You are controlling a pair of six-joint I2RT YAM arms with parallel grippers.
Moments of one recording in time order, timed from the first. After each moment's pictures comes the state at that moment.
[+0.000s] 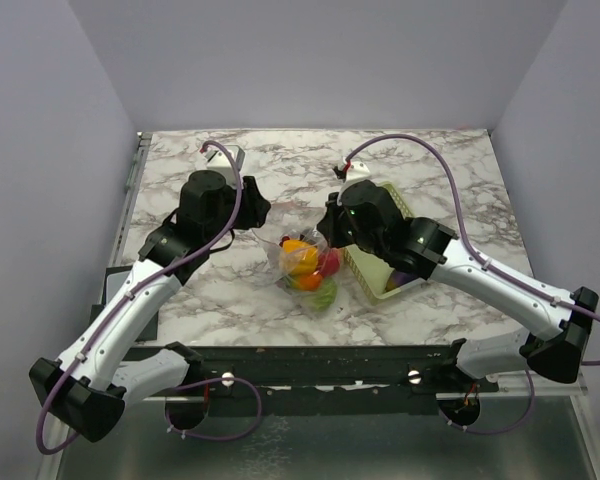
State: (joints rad) left arm -0.51 1.05 1.09 -0.43 -0.04 -0.37; right arm 0.97 1.33 1.33 -0.52 0.32 0.47
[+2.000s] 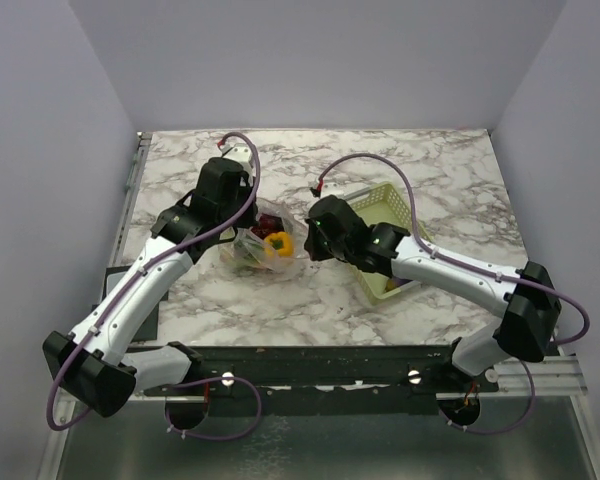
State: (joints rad) left arm -0.51 1.19 1.27 -0.65 -0.13 -0.28; right arm 0.96 1.51 1.26 -0.42 0.28 0.54
